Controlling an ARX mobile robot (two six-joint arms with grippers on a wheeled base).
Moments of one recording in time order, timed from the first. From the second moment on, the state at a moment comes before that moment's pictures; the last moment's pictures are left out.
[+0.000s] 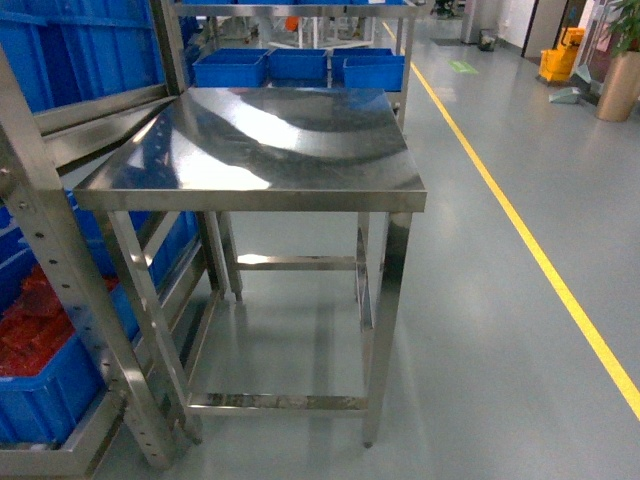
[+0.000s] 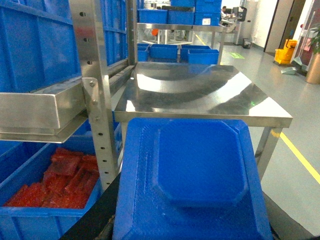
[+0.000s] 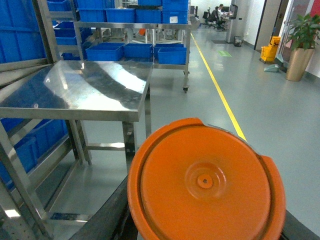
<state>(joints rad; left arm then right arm) 0.00 0.01 0.01 -0.01 0.00 0.00 0.00 0.01 0.01 0.00 0.00 0.00</state>
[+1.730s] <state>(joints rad) 0.00 0.01 0.01 -0.01 0.00 0.00 0.00 0.01 0.01 -0.01 0.00 0.00</state>
